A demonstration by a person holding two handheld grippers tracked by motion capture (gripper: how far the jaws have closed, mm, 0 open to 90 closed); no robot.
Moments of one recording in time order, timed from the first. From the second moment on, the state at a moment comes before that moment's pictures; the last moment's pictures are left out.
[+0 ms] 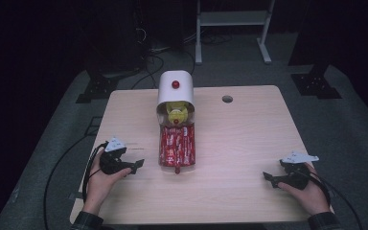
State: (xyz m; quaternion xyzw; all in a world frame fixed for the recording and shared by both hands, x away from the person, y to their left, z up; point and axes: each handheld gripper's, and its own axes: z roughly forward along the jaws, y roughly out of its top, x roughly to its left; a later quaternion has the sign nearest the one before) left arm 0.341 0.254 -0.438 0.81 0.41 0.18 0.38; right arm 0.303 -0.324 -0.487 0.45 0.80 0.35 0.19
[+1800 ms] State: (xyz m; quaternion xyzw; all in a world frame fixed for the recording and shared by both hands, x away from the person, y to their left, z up) left arm 0.360 0.197 -0.395 0.81 0.37 0.16 0.43; right arm 0.303 -0.324 -0.488 0.45 0.80 0.35 0.19
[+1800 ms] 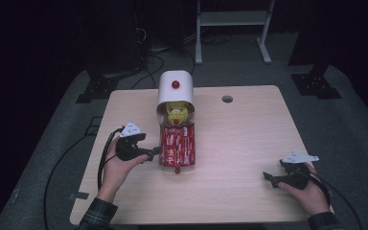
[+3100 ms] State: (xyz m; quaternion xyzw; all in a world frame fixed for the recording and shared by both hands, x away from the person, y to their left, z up) left arm 0.381 0.145 -0.396 0.82 0.34 0.14 0.44; right arm 0.303 -0.324 -0.487 0.45 0.80 0.35 0.19
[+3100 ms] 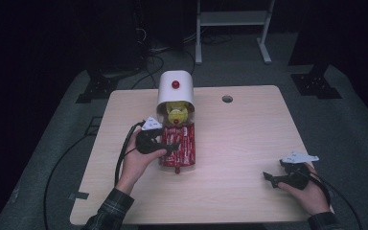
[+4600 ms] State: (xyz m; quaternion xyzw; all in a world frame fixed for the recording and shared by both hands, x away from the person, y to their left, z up) left arm 0.393 0.111 -0.417 0.84 0.31 0.15 0.41; right arm 0.303 -0.324 -0.488 0.45 0.80 0.35 0.19
